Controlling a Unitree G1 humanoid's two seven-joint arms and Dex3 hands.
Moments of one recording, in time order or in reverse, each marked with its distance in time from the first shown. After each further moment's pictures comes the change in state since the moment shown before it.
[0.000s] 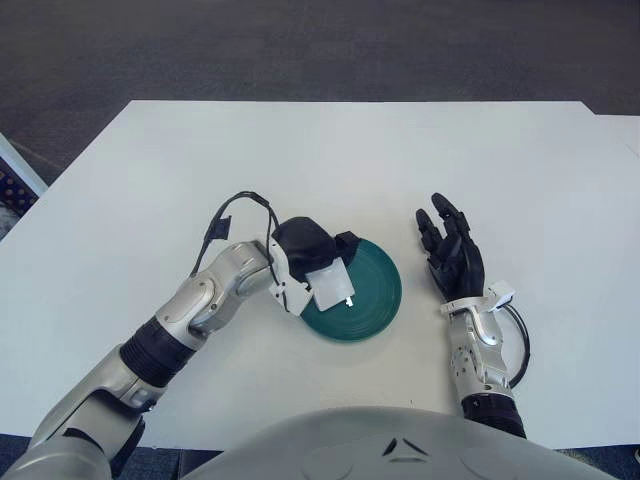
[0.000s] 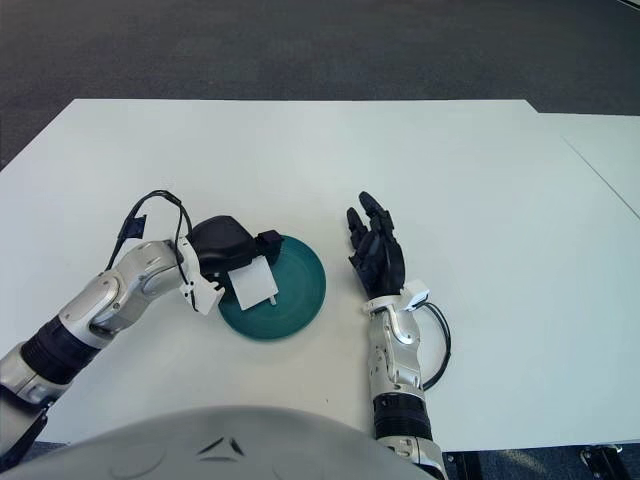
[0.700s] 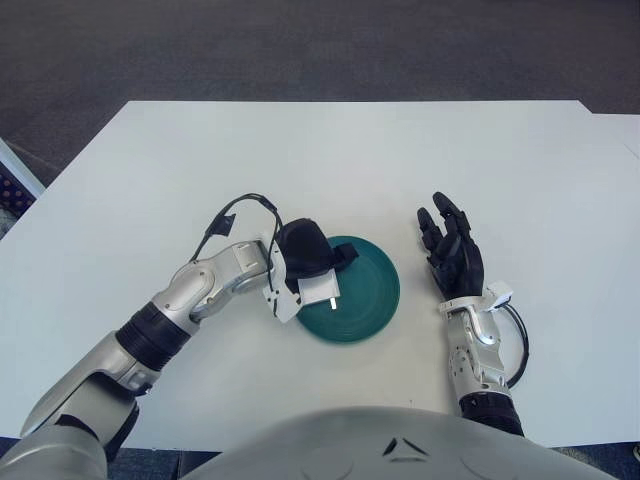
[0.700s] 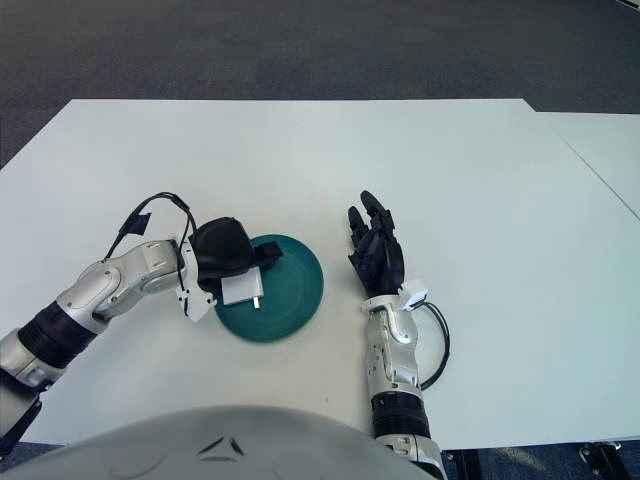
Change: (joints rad) left arm -0.052 0.040 -0.027 0.091 0.147 -0.235 0.101; right arm -0.008 0.002 0.010 0.021 -0.002 -0.036 -0.010
